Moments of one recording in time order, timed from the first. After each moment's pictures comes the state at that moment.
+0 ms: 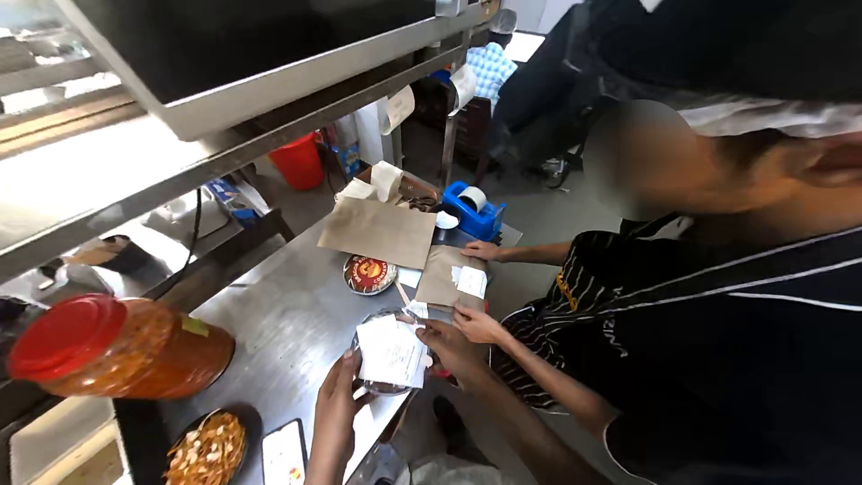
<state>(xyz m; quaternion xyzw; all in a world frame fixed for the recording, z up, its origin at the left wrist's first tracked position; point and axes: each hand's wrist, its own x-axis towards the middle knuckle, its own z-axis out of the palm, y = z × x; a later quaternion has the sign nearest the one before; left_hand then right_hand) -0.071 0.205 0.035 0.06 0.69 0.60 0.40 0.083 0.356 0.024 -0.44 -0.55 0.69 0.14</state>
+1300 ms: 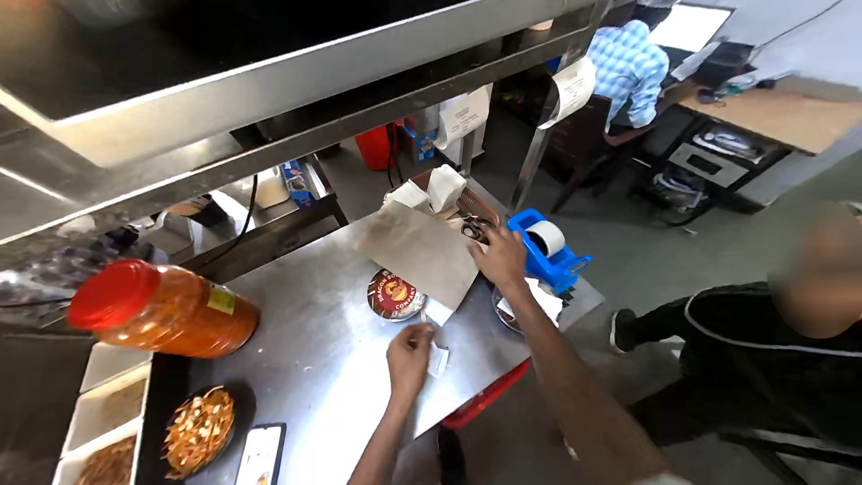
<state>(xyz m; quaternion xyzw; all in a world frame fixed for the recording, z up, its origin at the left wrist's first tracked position) -0.063 0.400 -0.044 0.15 0.80 0.51 0.27 -0.026 0.677 -0.010 -0.39 -0.88 0.19 0.21</state>
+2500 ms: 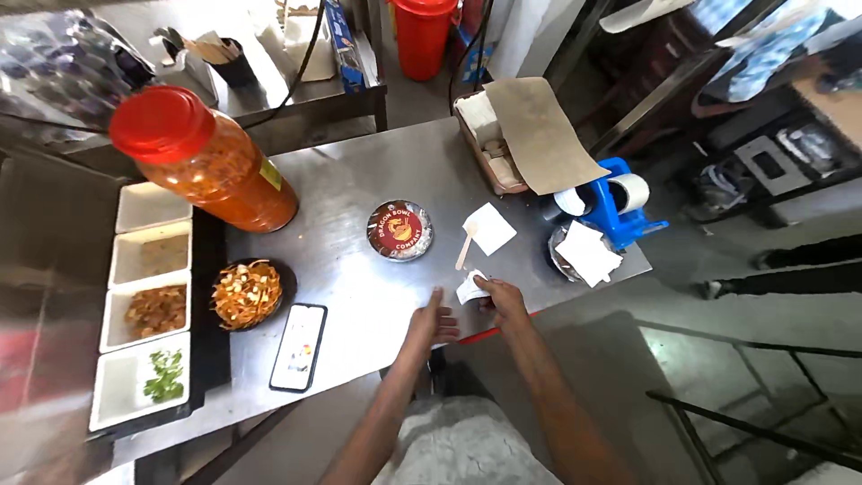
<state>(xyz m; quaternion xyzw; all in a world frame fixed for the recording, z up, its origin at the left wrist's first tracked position) -0.042 0.288 -0.093 -0.13 0.58 0.59 0.55 0.020 0.454 -0.082 -0.58 -0.51 0.63 0.05</state>
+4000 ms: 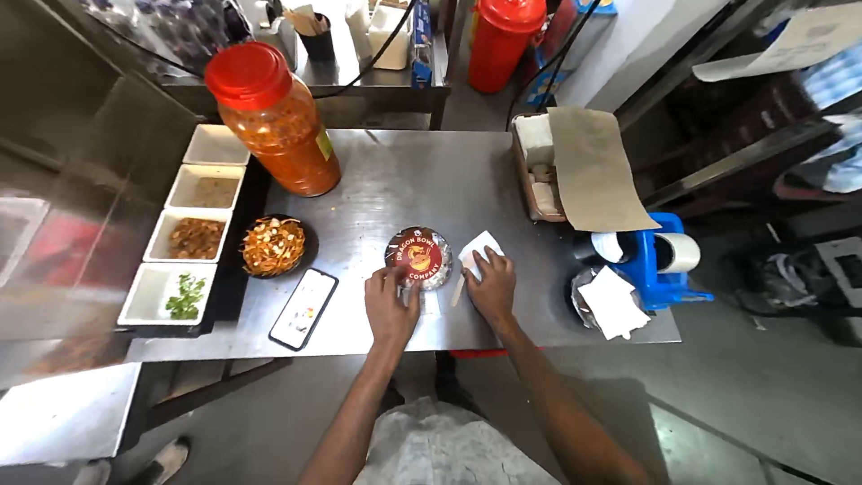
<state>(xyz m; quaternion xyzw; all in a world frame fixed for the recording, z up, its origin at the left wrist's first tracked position) -0.060 0.249 -0.086 0.11 0.92 0.36 -0.08 -0.032 0.486 -0.146 -0.18 -0.96 0.18 0.09</state>
